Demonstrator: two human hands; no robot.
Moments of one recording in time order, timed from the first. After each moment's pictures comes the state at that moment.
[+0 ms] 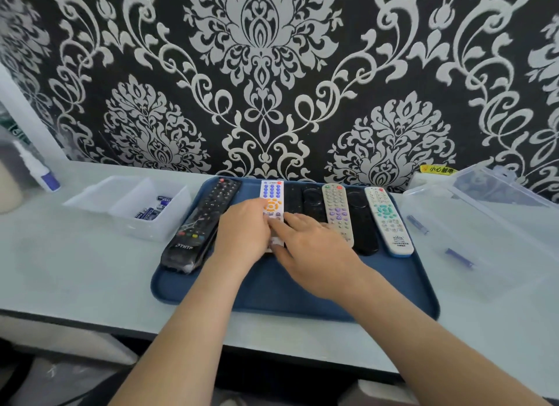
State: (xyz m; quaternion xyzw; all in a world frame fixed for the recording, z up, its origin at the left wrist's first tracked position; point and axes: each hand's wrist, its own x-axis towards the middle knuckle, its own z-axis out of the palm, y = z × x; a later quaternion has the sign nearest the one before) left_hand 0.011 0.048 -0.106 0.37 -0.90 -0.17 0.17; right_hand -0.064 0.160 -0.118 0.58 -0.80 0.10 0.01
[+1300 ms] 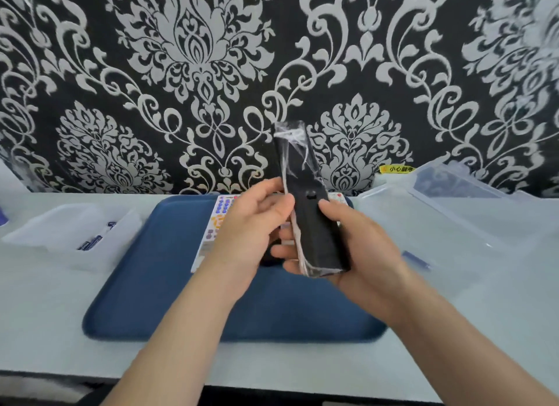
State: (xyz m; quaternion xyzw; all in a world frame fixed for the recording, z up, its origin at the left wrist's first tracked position) left_hand -0.028 0.124 -0.064 0.17 -0.60 -0.75 0.24; right_hand -0.111 0.238 -0.070 0.20 -0.45 0.73 -0.48
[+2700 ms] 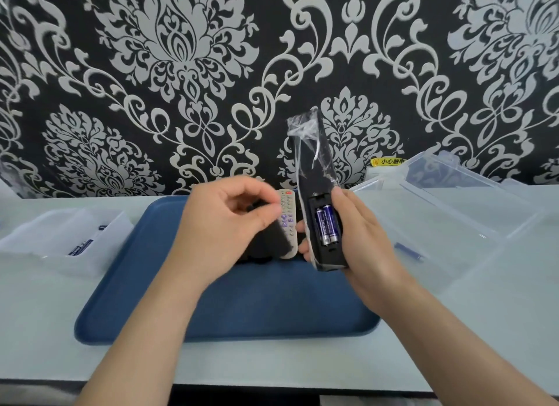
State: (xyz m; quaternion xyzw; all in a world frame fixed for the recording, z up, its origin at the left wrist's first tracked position) left_hand -0.010 0.116 -0.046 0.18 -0.80 -0.48 0.32; right_hand -0.117 0.240 -0.082 0.18 -0.57 0.74 -0.30
